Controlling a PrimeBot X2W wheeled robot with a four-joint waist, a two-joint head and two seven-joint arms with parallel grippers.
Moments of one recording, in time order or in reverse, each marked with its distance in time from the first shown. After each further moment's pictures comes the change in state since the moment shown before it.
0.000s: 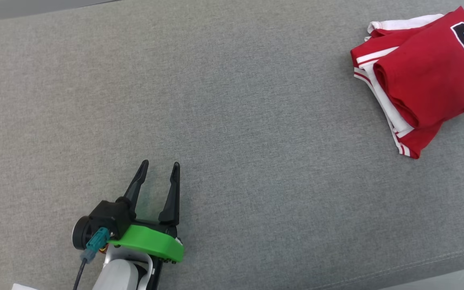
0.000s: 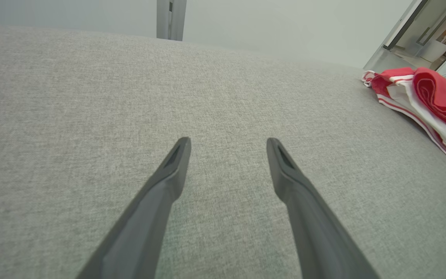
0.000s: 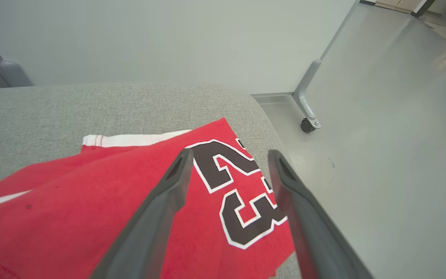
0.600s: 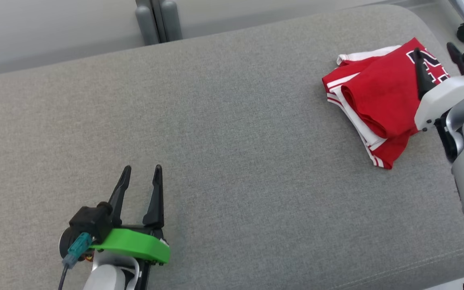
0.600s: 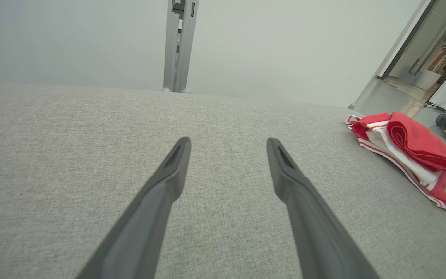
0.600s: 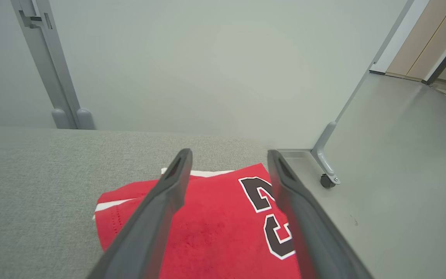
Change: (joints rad) left arm 0.014 0.005 0.060 0.006 -0.040 0.000 0.000; right arm 0.083 0.107 0.122 -0.008 -0.009 0.000 -0.231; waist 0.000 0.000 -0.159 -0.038
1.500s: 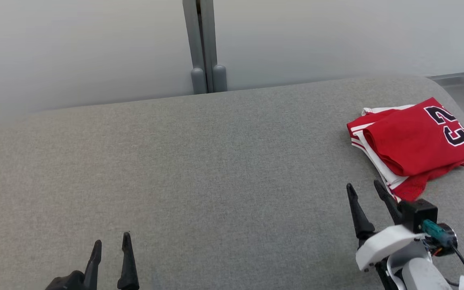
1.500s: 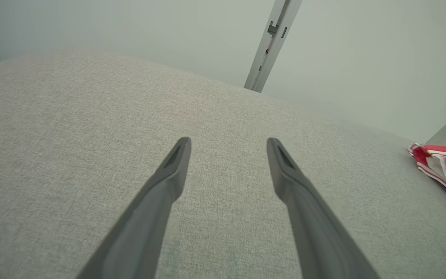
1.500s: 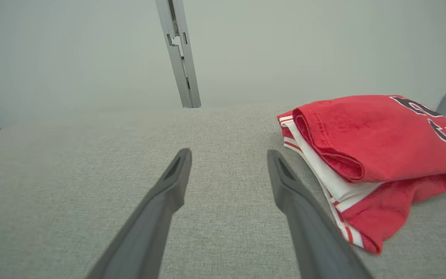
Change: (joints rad) left arm 0.272 -0.004 0.120 -0.032 -0.085 0.055 0.000; right arm 0.710 0.238 -0.006 -0.516 0.064 0.000 -0.042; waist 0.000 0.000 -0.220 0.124
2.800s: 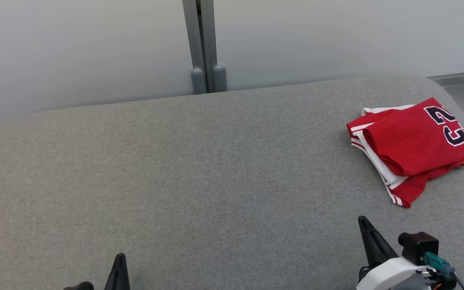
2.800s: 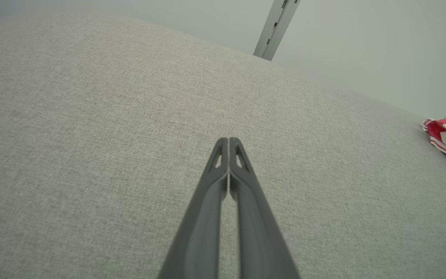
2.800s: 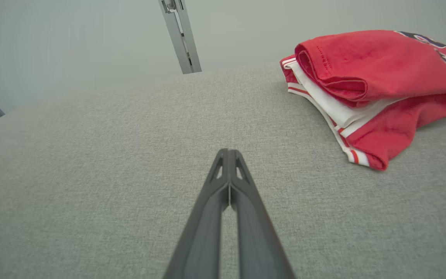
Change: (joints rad) left arm 0.019 -0.003 -0.035 0.070 -0.020 0.028 0.012; right arm 0.159 0.007 0.024 -0.060 0.058 0.000 0.010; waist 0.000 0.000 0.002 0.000
